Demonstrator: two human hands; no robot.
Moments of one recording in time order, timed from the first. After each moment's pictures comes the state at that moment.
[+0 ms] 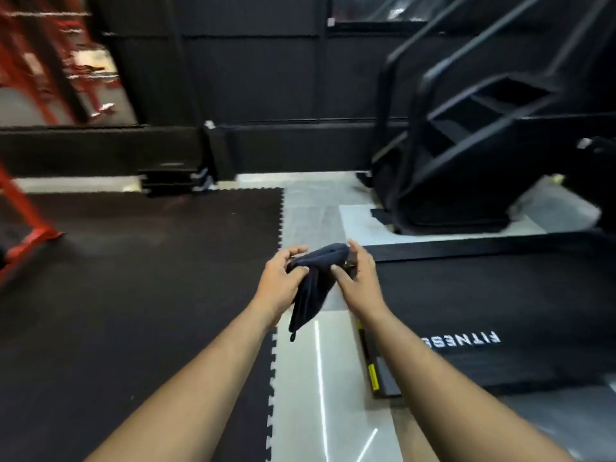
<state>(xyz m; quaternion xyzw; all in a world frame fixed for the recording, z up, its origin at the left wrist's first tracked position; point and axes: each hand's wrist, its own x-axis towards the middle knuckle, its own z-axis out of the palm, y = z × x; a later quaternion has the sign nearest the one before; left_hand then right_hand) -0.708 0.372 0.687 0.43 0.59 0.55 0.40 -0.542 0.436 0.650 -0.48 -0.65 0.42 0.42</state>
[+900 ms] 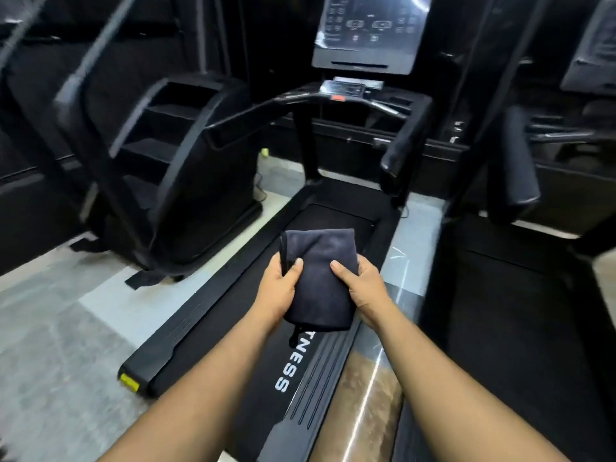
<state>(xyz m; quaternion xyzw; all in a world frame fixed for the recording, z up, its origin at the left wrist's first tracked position) -0.290 0.749 0.646 0.64 0.30 0.32 0.63 -0.146 0.629 0.643 -0.64 -0.28 0.30 0.65</state>
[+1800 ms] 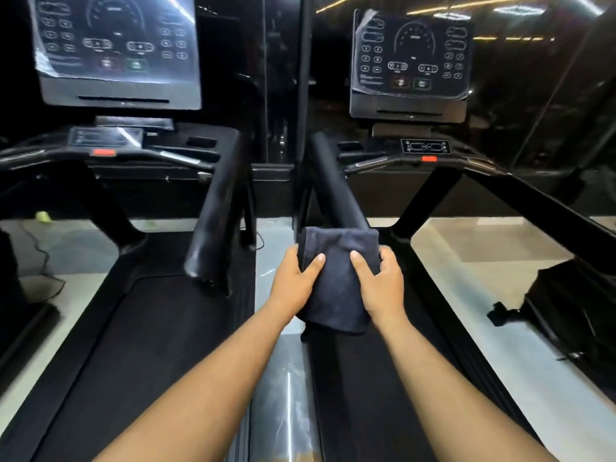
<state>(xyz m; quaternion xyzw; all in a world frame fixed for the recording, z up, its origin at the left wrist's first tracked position) 0.240 0.721 0.705 0.75 0.07 0.15 0.64 0.268 0.550 0.712 -0.77 -0.07 -0.16 0.61</state>
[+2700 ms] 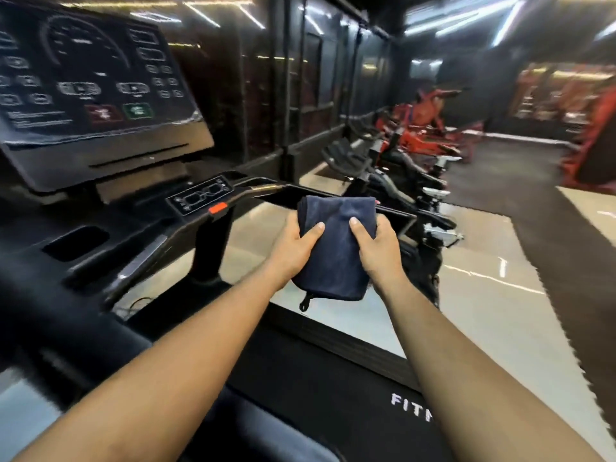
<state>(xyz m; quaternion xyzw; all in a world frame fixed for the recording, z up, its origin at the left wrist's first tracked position) 0.664 0.475 0.794 0.64 -0.38 -0.18 0.64 0.533 0.354 0.797 -0.71 0.29 -0.43 0.48</state>
